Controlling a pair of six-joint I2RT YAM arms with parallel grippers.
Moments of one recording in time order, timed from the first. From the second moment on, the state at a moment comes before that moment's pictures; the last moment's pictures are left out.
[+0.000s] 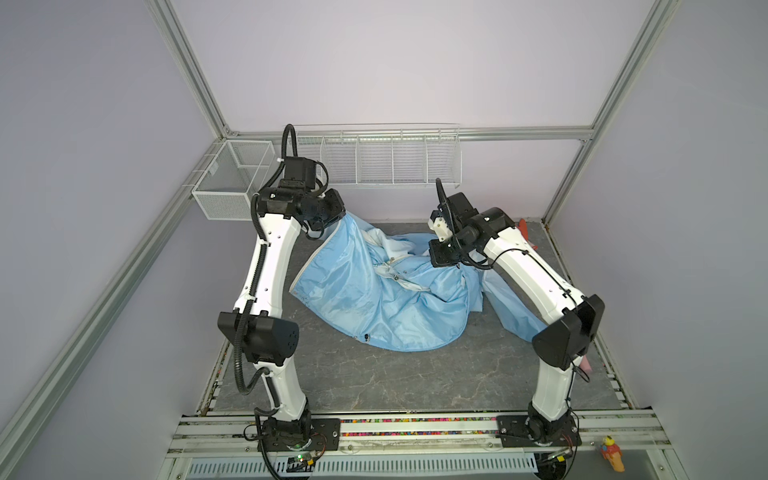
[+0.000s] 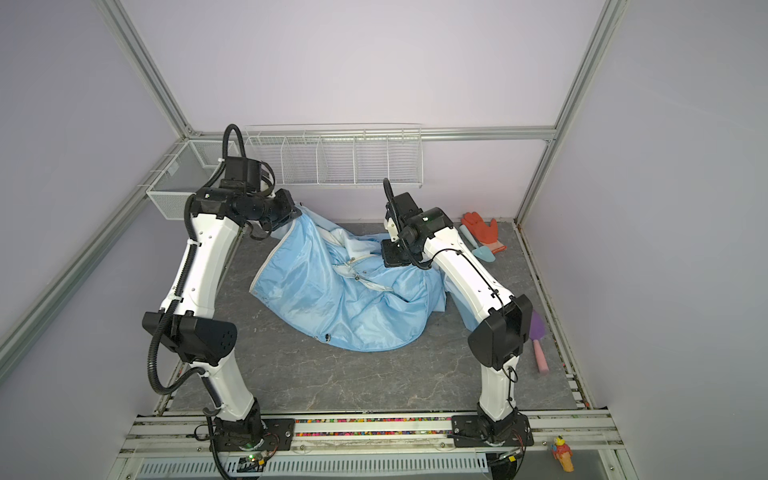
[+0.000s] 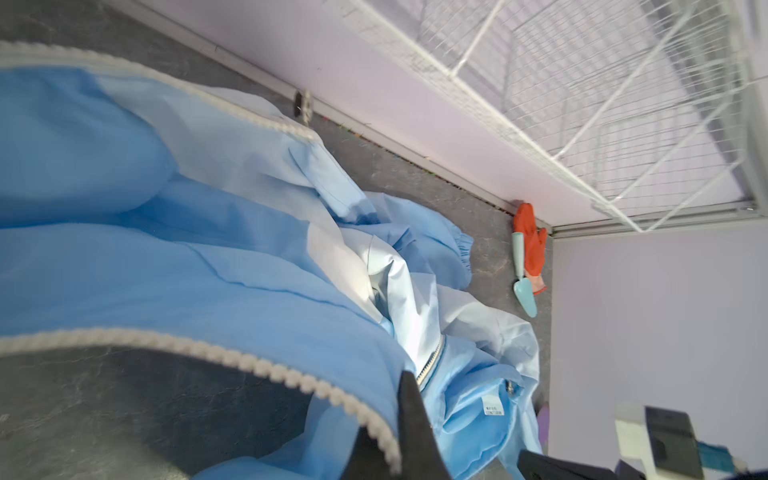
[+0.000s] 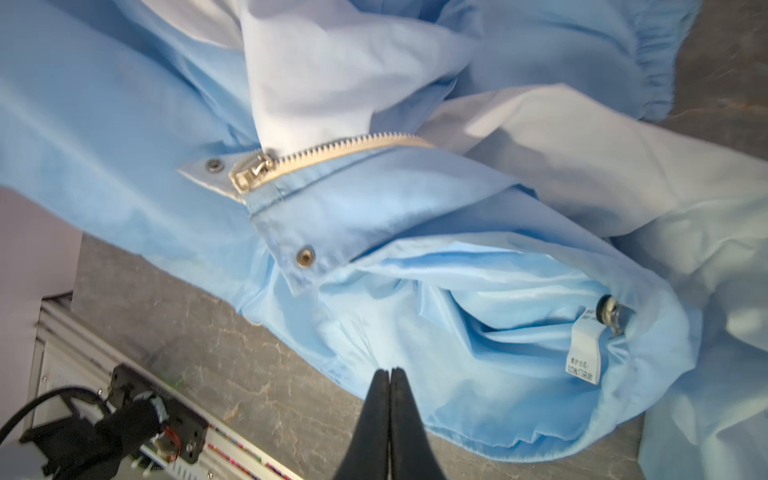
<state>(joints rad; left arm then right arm) -0.20 1.89 2.21 -1.16 0.26 -0.59 0.58 1.88 1.97 -1.21 -0.17 0.29</state>
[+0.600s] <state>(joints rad) -0.23 1.49 1.60 -1.11 0.06 -0.68 0.64 1.86 1.71 -0.97 -0.39 0.62</state>
